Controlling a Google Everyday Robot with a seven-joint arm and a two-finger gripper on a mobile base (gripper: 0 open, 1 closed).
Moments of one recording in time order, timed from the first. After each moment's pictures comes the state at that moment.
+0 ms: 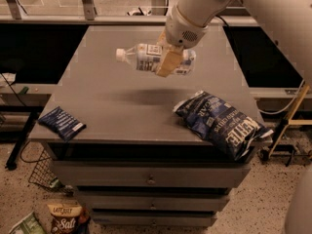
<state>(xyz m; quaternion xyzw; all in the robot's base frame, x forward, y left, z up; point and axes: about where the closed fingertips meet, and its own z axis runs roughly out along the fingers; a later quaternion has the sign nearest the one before) 0.610 -0.018 0.913 -0.72 0.65 0.10 0.22</state>
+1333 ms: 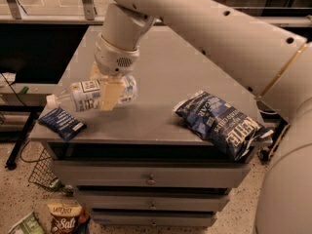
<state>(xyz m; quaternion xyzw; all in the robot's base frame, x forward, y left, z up) 0.516 0.128 0.880 -0.84 0.50 0.17 0.14</state>
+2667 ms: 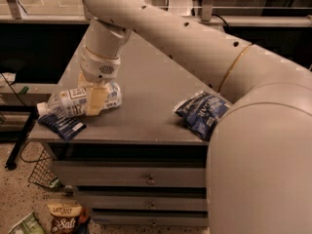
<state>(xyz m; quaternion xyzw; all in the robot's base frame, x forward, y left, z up) 0.536 0.179 0.840 -0.85 0.48 0.20 0.12</state>
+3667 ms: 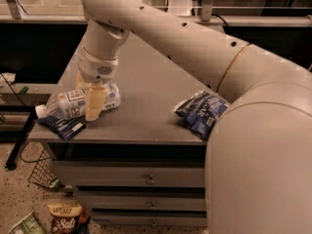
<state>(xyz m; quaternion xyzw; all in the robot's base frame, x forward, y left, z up) 0.536 0.185 0.836 -0.85 0.47 0.20 0.12</state>
